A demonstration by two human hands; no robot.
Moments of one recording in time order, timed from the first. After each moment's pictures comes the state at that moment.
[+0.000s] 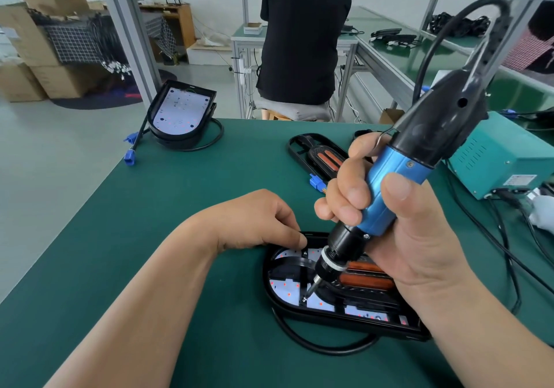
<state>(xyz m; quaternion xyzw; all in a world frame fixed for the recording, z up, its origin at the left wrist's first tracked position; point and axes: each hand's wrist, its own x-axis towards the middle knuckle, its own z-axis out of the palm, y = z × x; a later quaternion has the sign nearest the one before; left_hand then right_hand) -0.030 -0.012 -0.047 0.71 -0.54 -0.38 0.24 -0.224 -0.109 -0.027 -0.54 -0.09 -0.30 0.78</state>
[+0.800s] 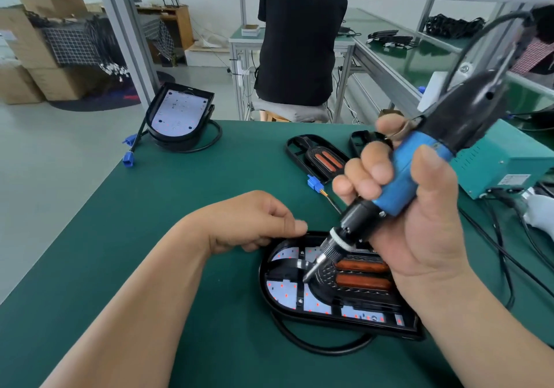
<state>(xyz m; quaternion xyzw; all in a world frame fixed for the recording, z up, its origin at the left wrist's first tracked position) -0.023 -0.012 -0.057 0.66 -0.47 -0.50 0.31 -0.225 -0.114 -0.022 -0.47 -0.09 -0.37 0.79</state>
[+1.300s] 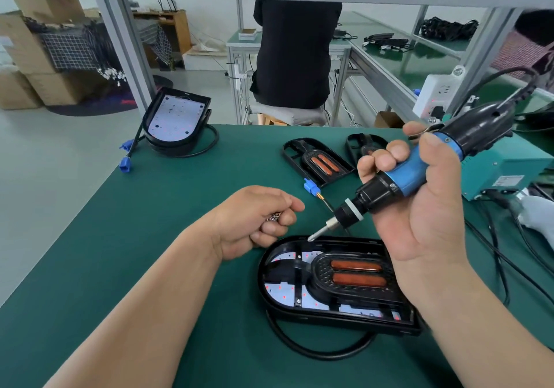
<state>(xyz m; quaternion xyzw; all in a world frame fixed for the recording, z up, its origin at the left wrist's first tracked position) -0.034 -0.024 -0.059 0.57 -0.29 -0.57 0.51 -0.229 -0.133 -0.023 -0.37 0.05 -0.51 0.77</state>
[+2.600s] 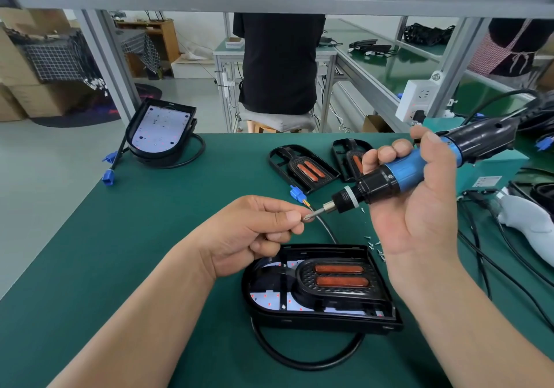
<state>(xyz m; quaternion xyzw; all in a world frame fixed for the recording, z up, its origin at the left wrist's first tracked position) -0.049 -0.025 -0.055 0.46 -0.33 -0.62 0.54 -0.235 -0.152 -0.020 -0.29 0.07 -0.58 0.76</state>
